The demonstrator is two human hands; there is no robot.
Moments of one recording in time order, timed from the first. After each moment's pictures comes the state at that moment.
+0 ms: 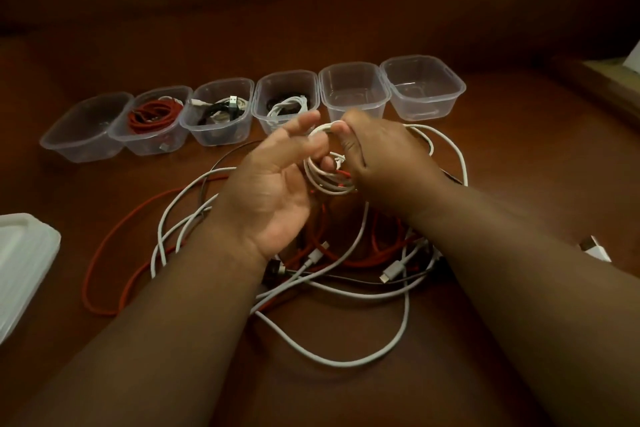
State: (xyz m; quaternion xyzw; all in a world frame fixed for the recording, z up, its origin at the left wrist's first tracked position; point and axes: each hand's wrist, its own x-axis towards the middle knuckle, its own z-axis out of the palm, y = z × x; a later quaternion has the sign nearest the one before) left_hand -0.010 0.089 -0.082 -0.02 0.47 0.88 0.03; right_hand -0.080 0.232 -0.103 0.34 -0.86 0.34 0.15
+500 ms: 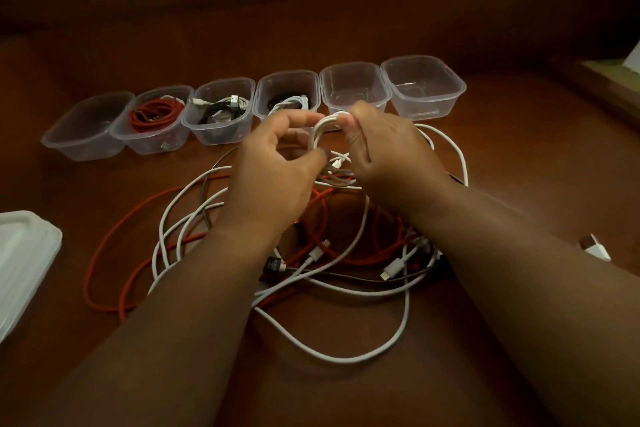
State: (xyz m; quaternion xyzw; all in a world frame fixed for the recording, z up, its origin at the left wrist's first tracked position) left_hand -0.014 0.090 -0.092 -0.03 0.81 0.56 -0.20; right_hand -0.077 0.232 -0.102 0.33 -0.86 0.36 0.18
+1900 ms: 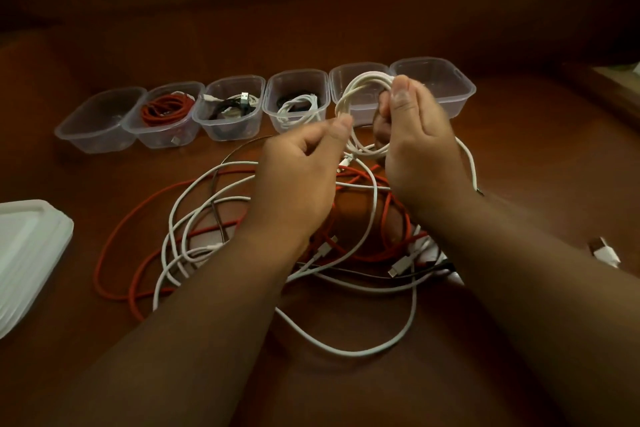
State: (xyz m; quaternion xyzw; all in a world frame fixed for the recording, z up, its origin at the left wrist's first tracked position) left_hand -0.002 0.111 -0.087 -0.04 0.79 0.57 -0.21; right_hand -0.054 0.227 -0.088 0.21 -0.67 0.71 0.08
